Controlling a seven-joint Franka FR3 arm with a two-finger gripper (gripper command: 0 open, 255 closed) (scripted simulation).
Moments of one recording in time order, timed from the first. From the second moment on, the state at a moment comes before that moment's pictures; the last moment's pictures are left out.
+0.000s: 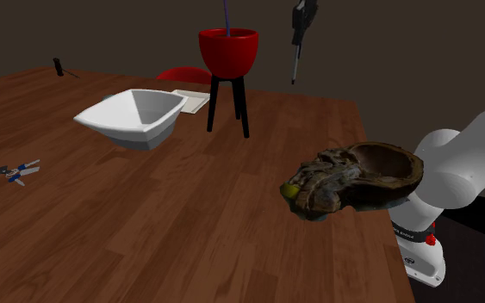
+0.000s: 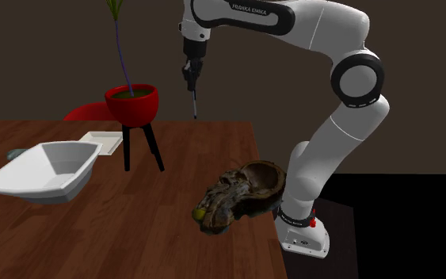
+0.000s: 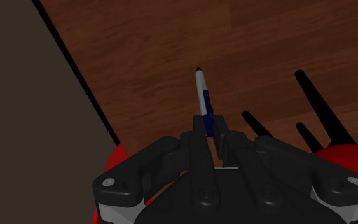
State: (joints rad) arm 0.05 -0.43 -0.07 -1.83 -0.02 1.58 -0.16
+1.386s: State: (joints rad) arm 0.10 -0.60 0.09 -1.73 0.03 1.31 0.05
